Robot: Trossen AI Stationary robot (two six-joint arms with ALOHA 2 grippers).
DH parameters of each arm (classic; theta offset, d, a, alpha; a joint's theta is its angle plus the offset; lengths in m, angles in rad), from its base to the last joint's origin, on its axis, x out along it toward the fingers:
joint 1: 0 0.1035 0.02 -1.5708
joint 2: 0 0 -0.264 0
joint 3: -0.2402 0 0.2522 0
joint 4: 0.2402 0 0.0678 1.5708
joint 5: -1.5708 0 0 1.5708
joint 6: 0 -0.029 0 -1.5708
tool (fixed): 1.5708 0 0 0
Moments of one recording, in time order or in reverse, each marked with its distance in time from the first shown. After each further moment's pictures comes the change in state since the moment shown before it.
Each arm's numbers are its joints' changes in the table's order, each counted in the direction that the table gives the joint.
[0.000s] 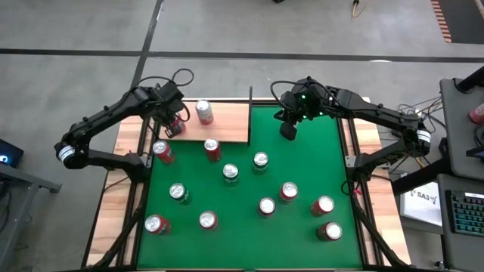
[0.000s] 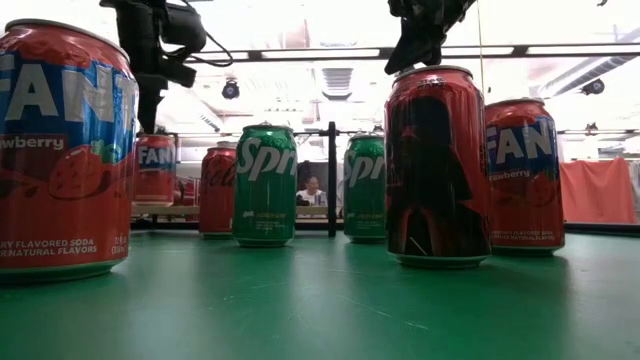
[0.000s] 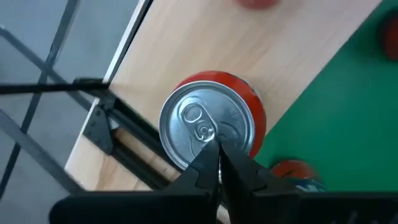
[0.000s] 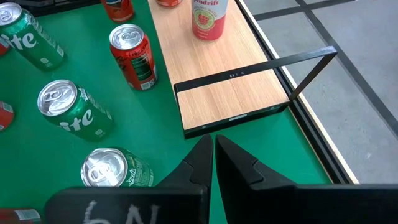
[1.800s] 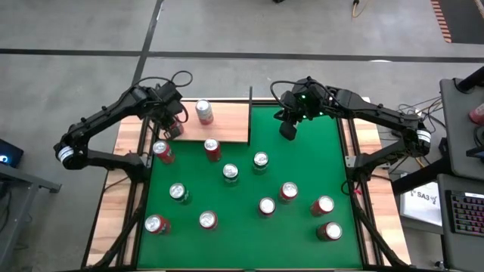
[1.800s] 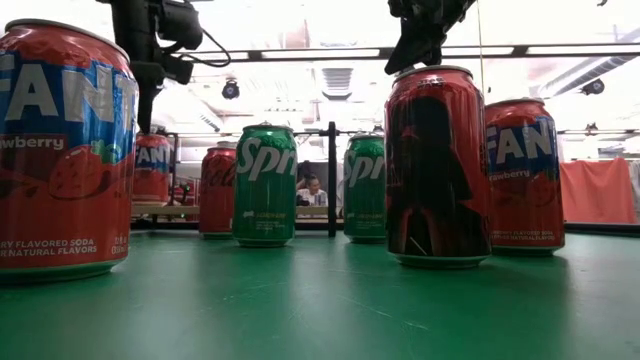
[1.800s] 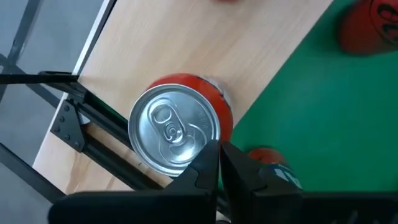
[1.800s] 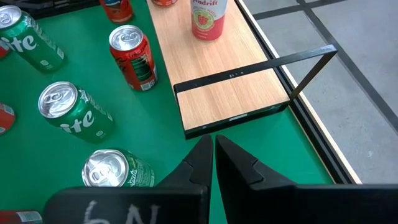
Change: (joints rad) left arm -0.003 -0.010 -0.016 0.063 -0.092 0.025; right arm 0.000 0.000 0.000 -0.001 -0.001 -0.010
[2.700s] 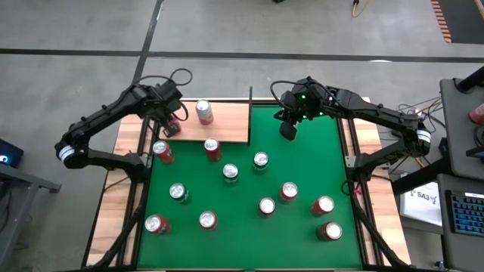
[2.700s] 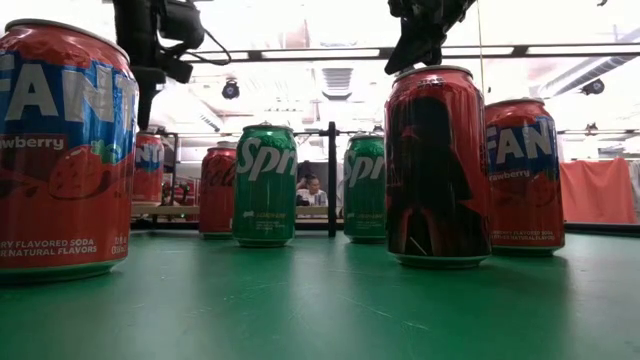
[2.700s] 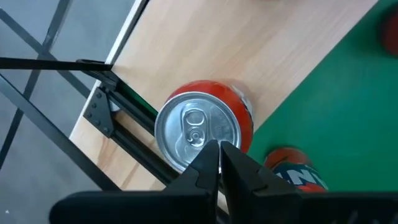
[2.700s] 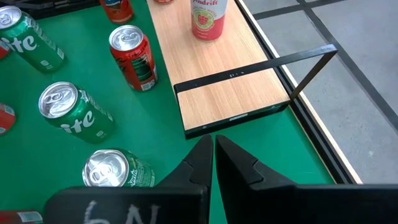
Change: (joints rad) left arm 0.001 0.013 -0.026 0.019 0.098 0.031; right arm 0.001 0.000 0.000 0.000 0.000 -0.002
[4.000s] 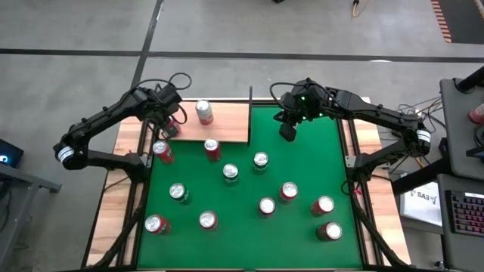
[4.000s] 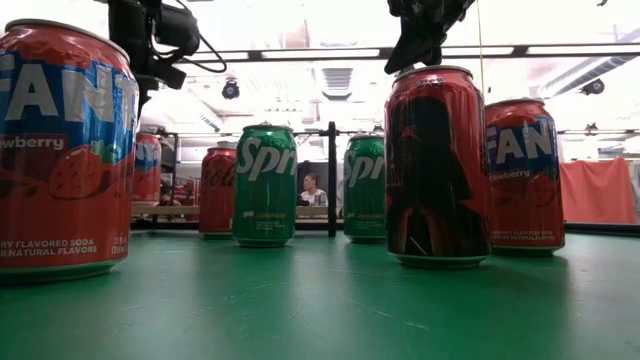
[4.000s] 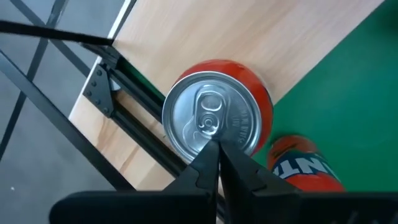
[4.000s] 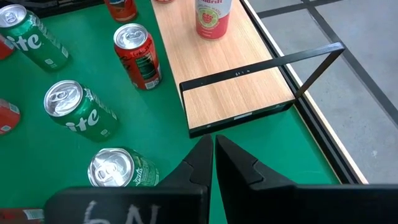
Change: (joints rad) left arm 0.001 -0.010 0.049 0.028 0.031 0.063; right arm 0.013 0.000 0.003 0.002 0.000 -0.010
